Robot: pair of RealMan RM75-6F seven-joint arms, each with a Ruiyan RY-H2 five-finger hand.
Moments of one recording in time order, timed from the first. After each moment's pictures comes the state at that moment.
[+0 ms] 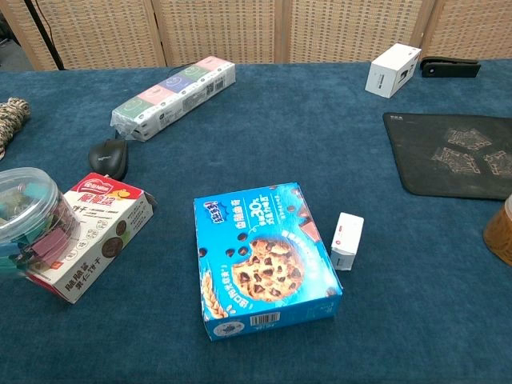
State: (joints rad) left arm -0.26 -1.21 0.11 -1.38 1.52 1.59 -0.09; right arm 0.05 -1.08 0.13 -1.75 -1.44 1.57 -0.12
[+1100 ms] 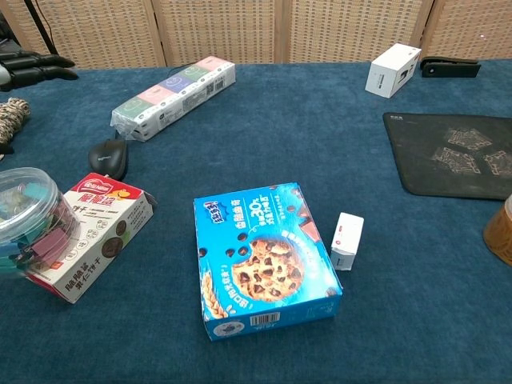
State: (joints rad) left arm -0.61 -1.45 0.06 -0.76 1.80 1.28 -0.17; right arm 0.06 -1.13 0.17 -1.73 -1.36 1.59 -0.30
